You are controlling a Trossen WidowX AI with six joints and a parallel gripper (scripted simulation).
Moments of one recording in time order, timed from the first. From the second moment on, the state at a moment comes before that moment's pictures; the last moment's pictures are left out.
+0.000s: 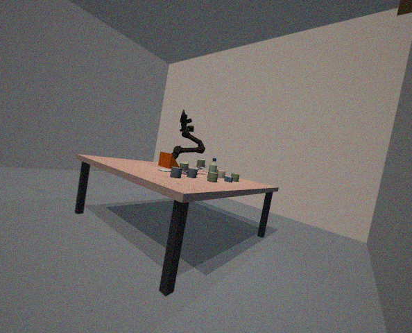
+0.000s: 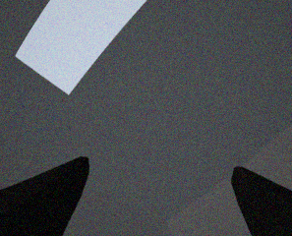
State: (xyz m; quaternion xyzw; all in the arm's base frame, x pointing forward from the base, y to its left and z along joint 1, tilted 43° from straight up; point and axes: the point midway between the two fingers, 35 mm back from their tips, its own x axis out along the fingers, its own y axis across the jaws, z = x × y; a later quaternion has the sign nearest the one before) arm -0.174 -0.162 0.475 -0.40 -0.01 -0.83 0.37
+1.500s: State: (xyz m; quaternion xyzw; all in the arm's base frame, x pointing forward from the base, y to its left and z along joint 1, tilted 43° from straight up) arm -0.096 -0.332 0.224 -0.02 0.25 -0.61 0.75
